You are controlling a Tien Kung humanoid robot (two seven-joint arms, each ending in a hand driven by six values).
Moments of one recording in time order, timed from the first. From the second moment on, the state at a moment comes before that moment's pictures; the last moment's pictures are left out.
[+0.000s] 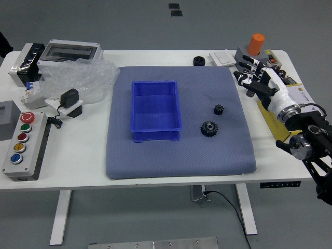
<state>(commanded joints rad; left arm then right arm) 0.00 0.09 -1.29 -0.18 0.95 -0.11 0.10 0.42 -0.41 1.08 1.23 -0.77 -0.09 0.06</state>
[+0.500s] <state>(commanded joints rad) 0.00 0.09 -1.30 -0.18 0.95 -0.11 0.10 0.42 -0.41 1.10 1.23 -0.77 -0.09 0.07</state>
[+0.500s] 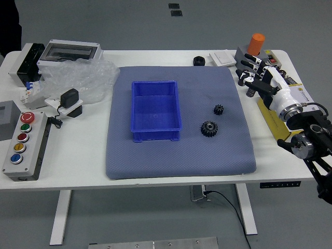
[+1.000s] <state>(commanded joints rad) 0.00 0.08 -1.31 -0.18 0.95 -0.11 0.09 0.41 -0.41 1.12 1.22 -0.75 -0.09 0.07</state>
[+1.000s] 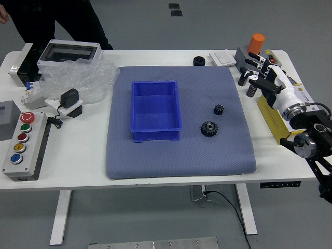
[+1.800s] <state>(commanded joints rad) 0.01 0.08 -1.32 -0.18 0.95 -0.11 0.09 0.44 -0.42 1.08 1.18 -0.73 -0.10 0.09</state>
